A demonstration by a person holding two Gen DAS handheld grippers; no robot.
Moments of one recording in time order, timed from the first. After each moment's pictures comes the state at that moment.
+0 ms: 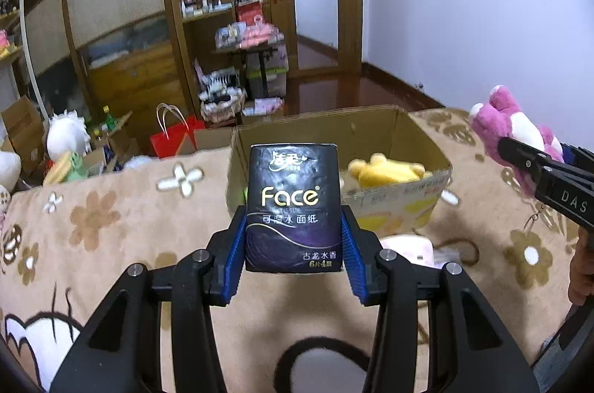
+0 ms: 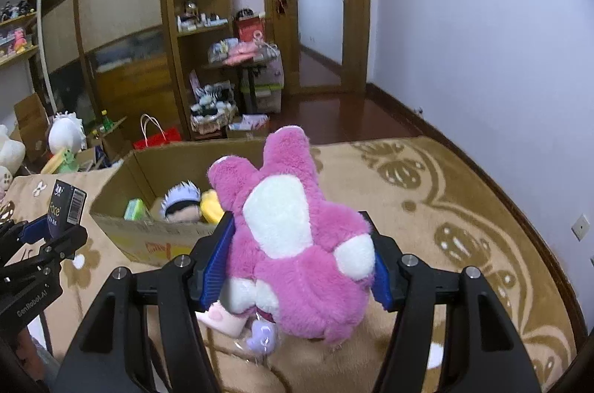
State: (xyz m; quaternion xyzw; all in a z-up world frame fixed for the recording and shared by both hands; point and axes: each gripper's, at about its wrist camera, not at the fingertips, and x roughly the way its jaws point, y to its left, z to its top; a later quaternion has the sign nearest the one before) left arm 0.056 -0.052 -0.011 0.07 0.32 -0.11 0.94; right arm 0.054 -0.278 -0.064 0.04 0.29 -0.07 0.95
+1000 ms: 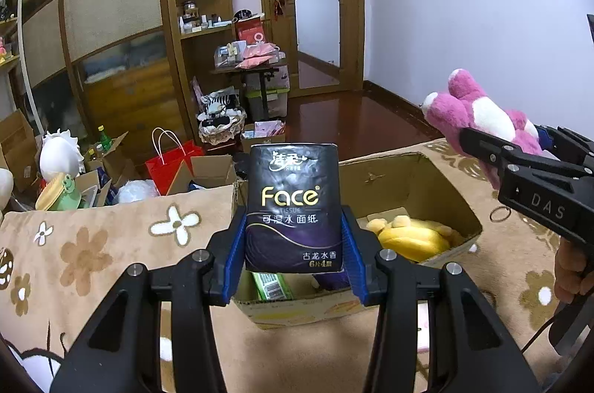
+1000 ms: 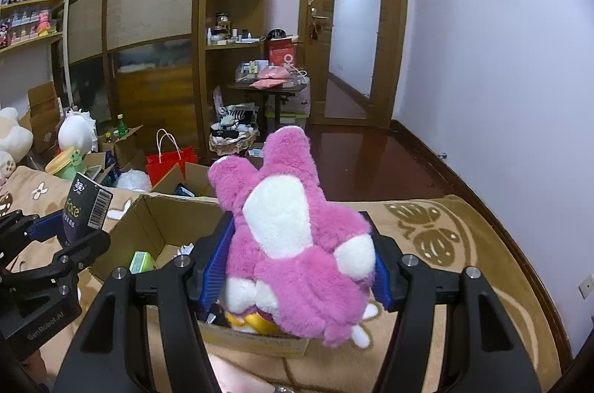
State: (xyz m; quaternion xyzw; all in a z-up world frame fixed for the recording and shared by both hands) left arm 0.125 -0.057 -0.003 0.06 0.29 -0.12 0.95; right arm 0.136 -0.246 -0.045 -0.02 0.25 -0.03 0.97
